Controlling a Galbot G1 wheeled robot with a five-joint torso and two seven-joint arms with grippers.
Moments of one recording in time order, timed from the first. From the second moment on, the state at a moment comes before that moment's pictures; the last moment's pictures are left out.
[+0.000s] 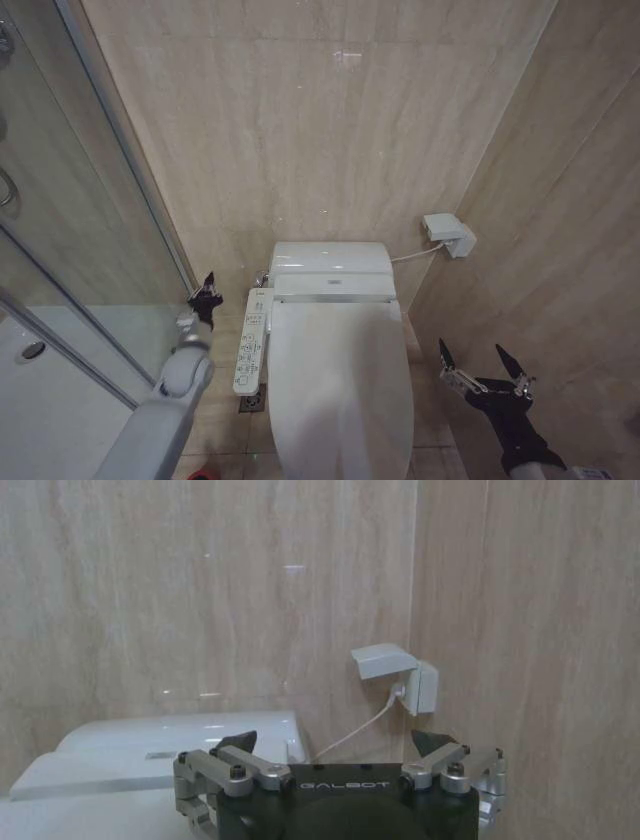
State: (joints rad) left arm 1.00 -1.19 -0.36 -1.60 -0.35 -0.03 -0.26; right arm -1.97 1.55 0.77 2.50 0.24 -0.05 0.01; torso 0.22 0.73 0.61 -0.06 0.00
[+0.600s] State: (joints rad) left arm 1.31 -1.17 -0.52 -1.94 -0.39 -0.02 -0.20; right arm -1.97 1.55 0.77 2.50 0.24 -0.05 0.01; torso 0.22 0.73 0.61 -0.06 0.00
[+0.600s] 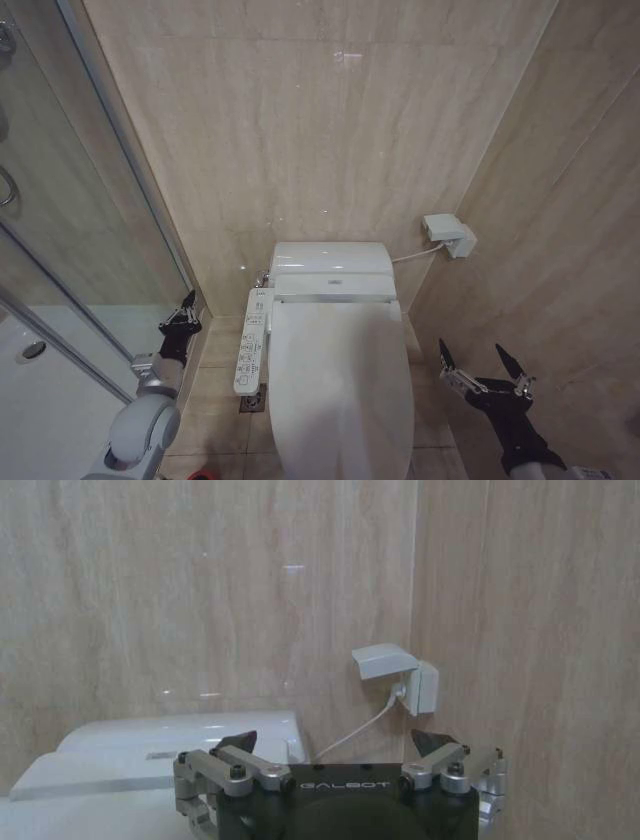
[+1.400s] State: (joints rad) left arm 1.60 -1.24 -0.65 -2.19 -0.33 -0.04 -0.17; right arm -1.97 1.55 0.77 2.50 0.24 -0.05 0.01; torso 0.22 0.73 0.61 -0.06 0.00
